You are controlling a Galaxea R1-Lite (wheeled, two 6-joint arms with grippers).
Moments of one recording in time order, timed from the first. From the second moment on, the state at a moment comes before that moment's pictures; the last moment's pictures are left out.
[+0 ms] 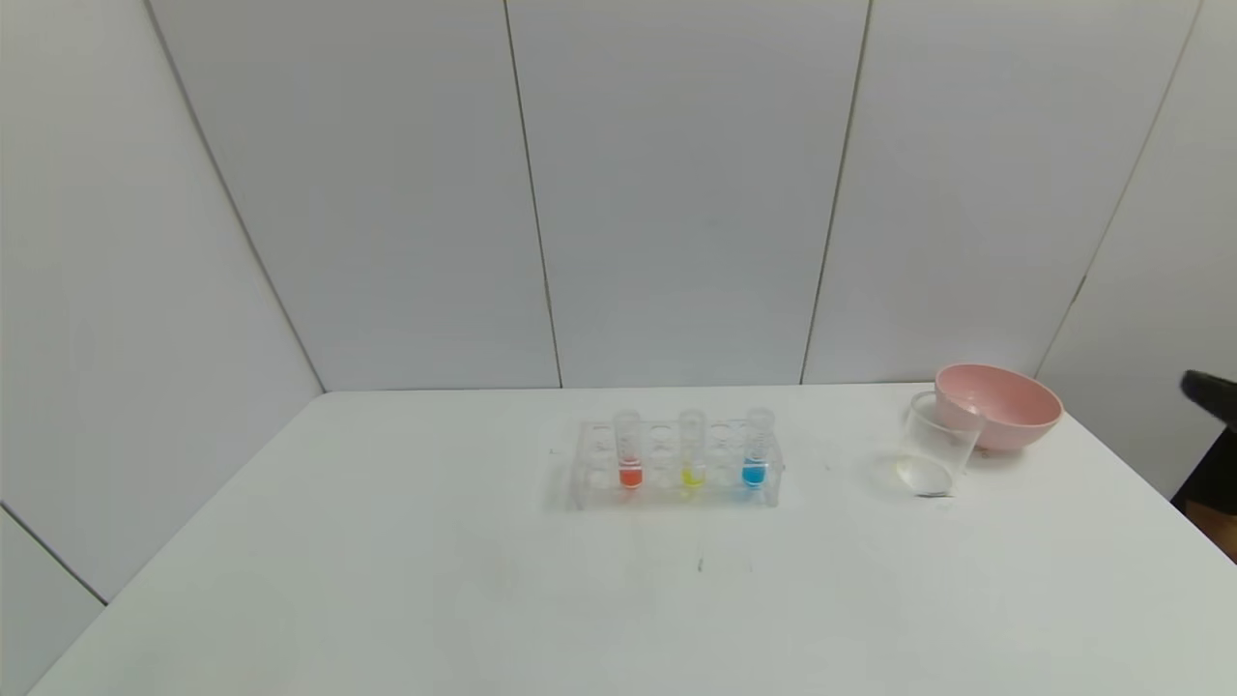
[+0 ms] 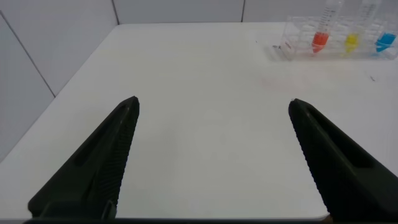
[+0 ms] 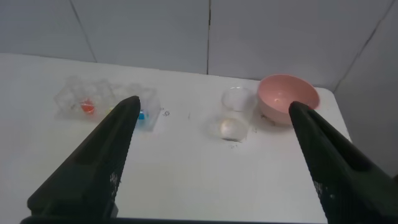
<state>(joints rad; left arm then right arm) 0.00 0.00 0.00 0.02 0.00 -0.02 0.26 0.95 -0.71 -0.14 -0.09 0.03</state>
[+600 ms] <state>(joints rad) 0.00 0.00 0.00 0.02 0.00 -0.02 0.83 1.29 -0.81 -0.15 -0.52 0.27</state>
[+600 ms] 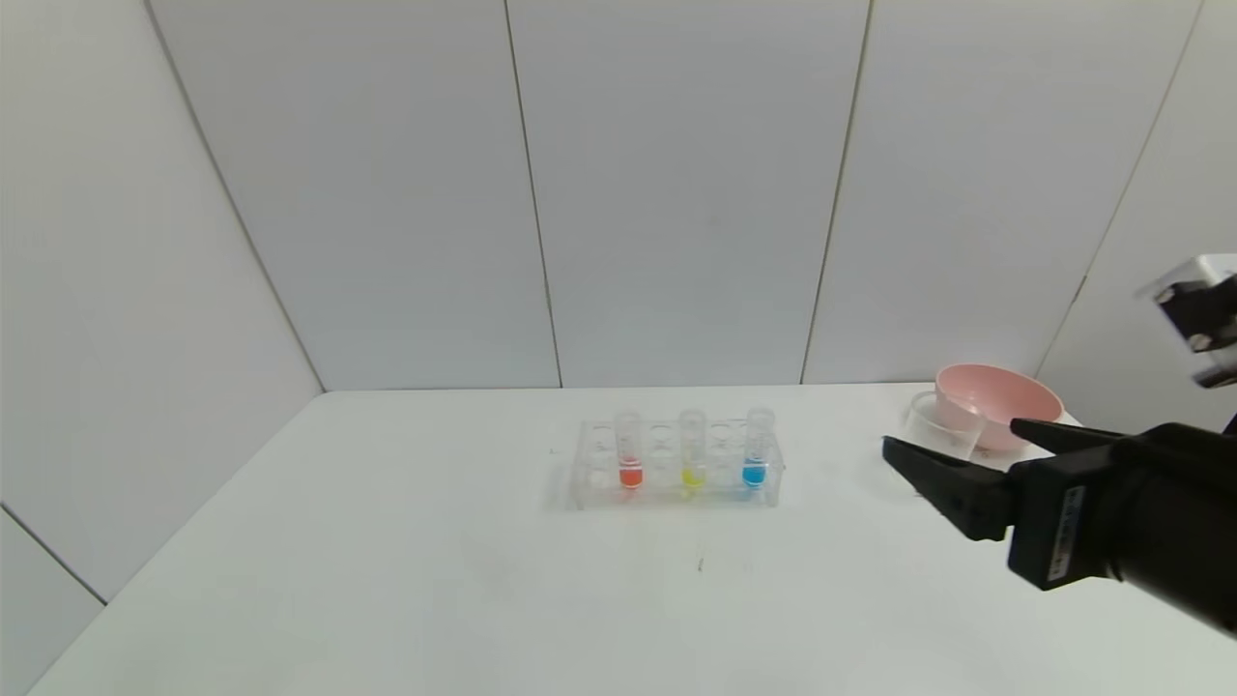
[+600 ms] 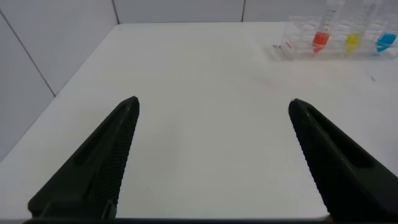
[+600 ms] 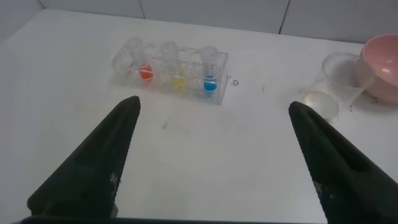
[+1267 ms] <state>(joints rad) 0.00 0.00 0.00 0.02 0.00 -0.02 1.06 1.72 -1.02 -0.16 -0.64 0.45</state>
